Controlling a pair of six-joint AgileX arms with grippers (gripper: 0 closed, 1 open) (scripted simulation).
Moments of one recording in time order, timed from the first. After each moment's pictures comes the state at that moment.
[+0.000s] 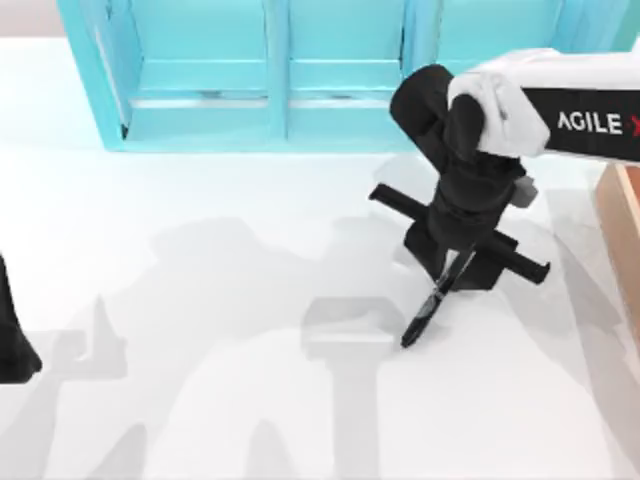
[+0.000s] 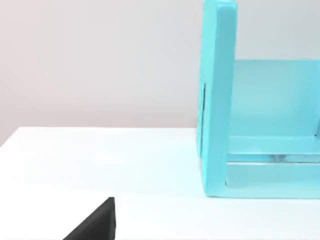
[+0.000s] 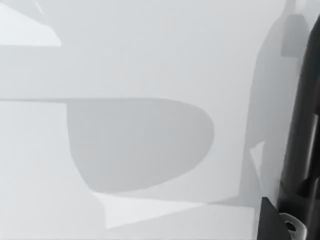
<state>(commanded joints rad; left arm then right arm) 0.00 0.00 0.00 0.00 0.00 0.00 0.51 2.19 1.57 -0.88 0.00 1.11</state>
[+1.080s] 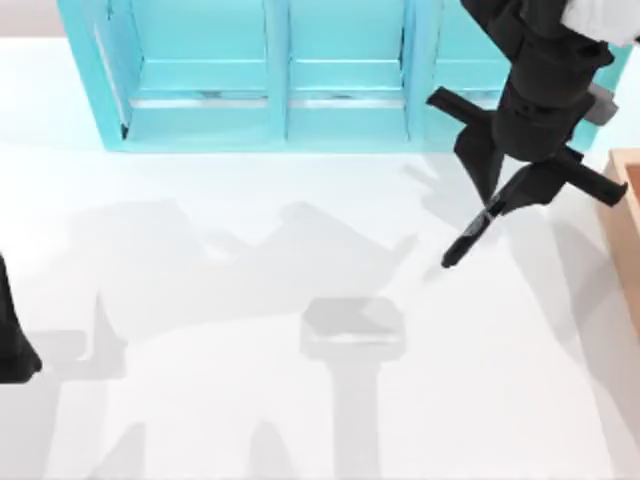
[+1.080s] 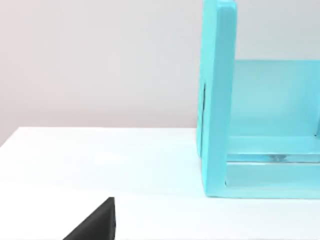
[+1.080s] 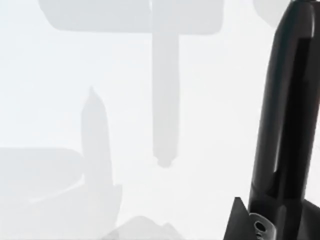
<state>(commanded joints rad) 0.00 0.00 0.00 0.00 0.00 0.00 0.40 2.08 1.79 -1.22 0.00 1.10</state>
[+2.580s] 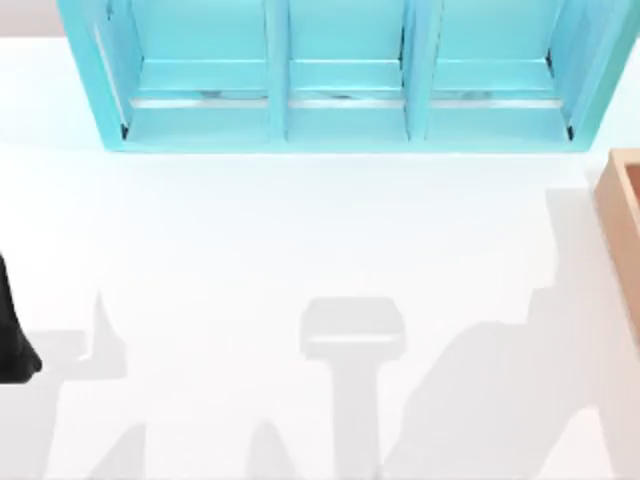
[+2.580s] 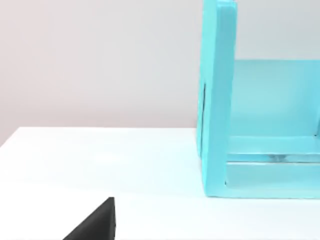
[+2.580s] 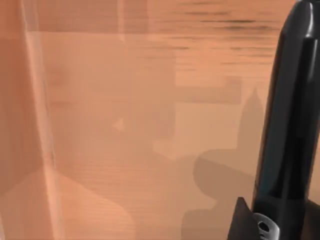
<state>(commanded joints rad) 0.00 0.00 0.00 0.00 0.00 0.00 -0.44 1.87 1.54 -1.14 -0.03 1.15</state>
